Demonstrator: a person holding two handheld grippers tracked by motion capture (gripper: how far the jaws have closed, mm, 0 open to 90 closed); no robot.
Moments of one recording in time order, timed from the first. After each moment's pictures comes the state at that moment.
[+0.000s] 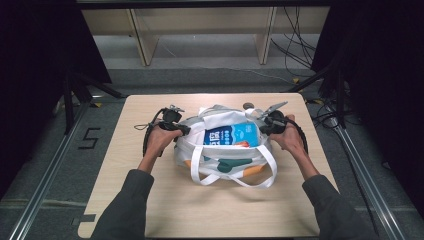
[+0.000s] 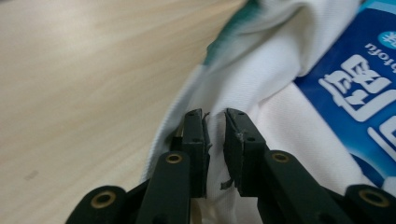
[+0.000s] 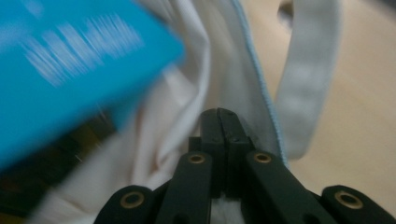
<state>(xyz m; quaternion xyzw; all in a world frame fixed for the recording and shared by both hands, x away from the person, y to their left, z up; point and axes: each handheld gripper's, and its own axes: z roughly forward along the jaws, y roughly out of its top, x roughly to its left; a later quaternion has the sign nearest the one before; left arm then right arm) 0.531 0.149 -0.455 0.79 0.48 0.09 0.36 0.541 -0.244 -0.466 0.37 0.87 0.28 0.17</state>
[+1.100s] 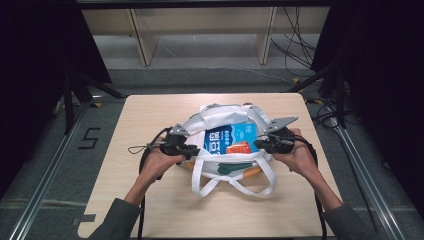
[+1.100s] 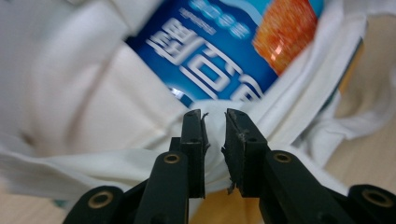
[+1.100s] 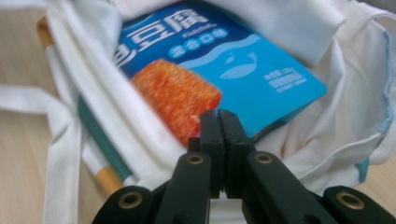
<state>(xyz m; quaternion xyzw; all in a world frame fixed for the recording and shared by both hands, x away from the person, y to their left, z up) 0.428 0.111 -0.433 0.86 0.33 0.08 0.38 0.443 -0.224 -0.407 0.28 0.88 0.36 0.15</state>
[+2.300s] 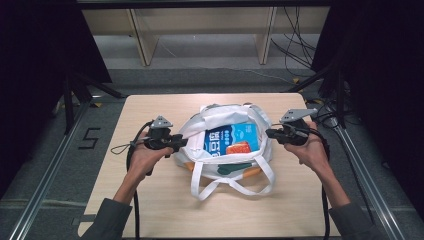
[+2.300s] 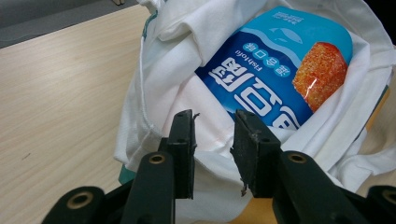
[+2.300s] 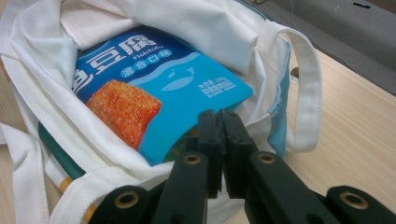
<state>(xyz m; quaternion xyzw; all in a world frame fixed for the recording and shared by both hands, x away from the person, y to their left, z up) 0.433 0.153 -0.403 0.80 0.39 0.15 0.43 0.450 -0.258 -0.387 0.32 0.85 0.38 0.18</state>
